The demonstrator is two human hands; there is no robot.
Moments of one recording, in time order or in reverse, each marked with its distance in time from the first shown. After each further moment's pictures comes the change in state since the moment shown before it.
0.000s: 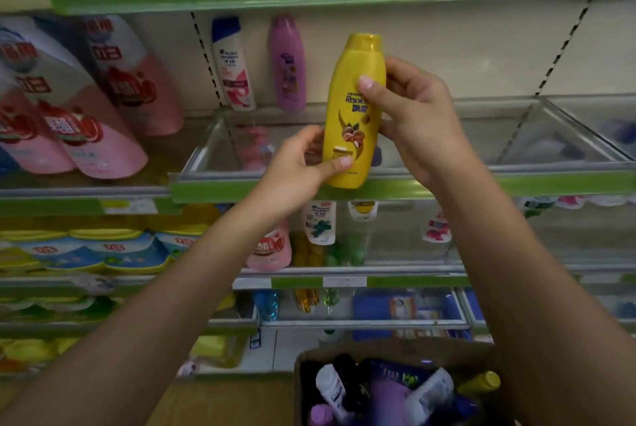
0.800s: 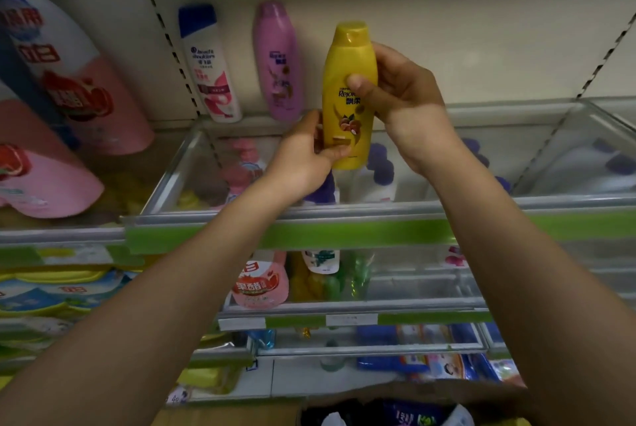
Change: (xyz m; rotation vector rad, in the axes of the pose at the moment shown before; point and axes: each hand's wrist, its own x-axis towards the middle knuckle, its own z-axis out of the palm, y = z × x) left_hand 0.124 -0.061 -0.003 0.241 0.058 0.019; right_hand 0.103 0.065 -0.013 -0.202 -0.020 -0.118
